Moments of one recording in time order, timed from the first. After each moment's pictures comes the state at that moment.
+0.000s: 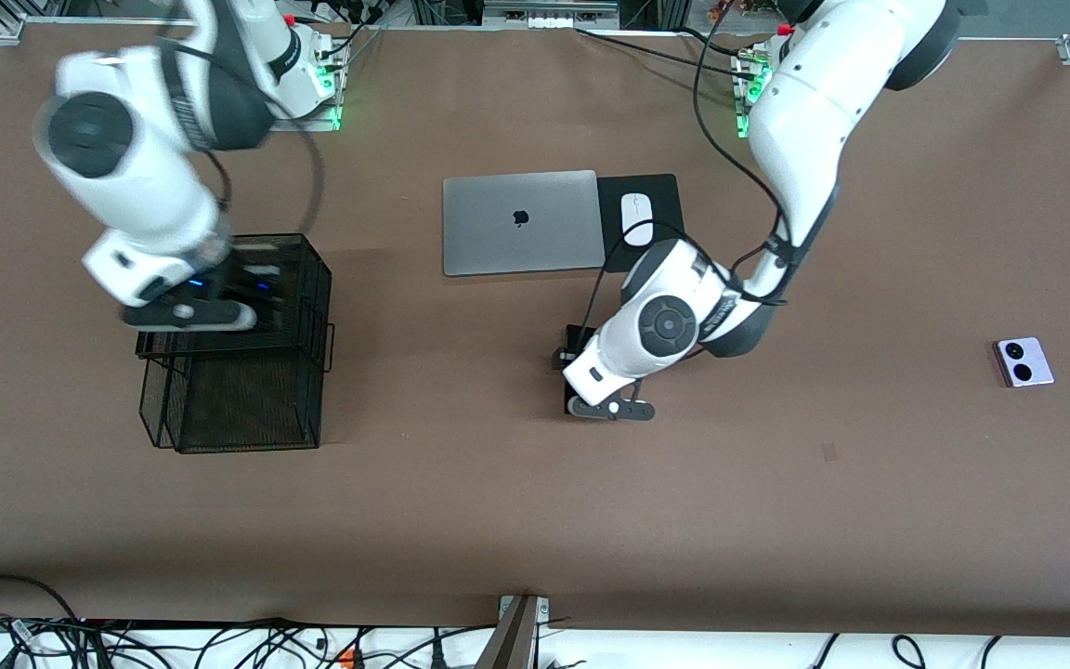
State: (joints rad) left arm -0.35 0.90 -0.30 -1.33 -0.02 2.22 -0.49; right arm 0.70 0.10 -0.49 -1.86 -0.07 1.95 0.15
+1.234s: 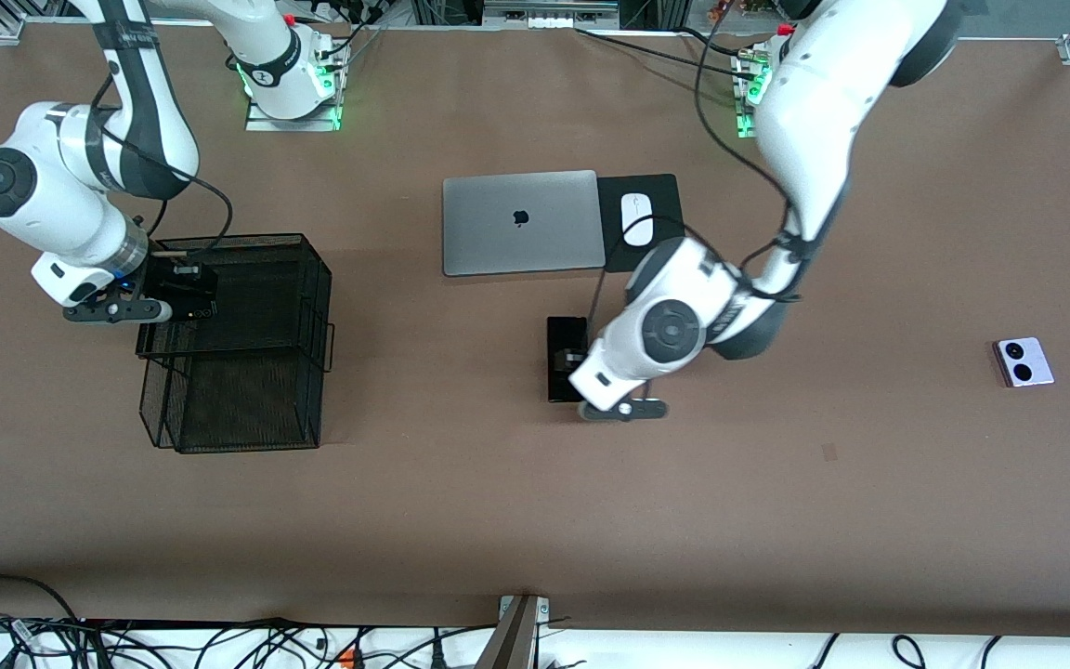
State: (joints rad) left arm -0.28 0.81 -0.28 -1.26 -0.02 1.95 -0.58; right arm 0.70 0.14 -0.74 -2.23 0.04 2.31 -0.12
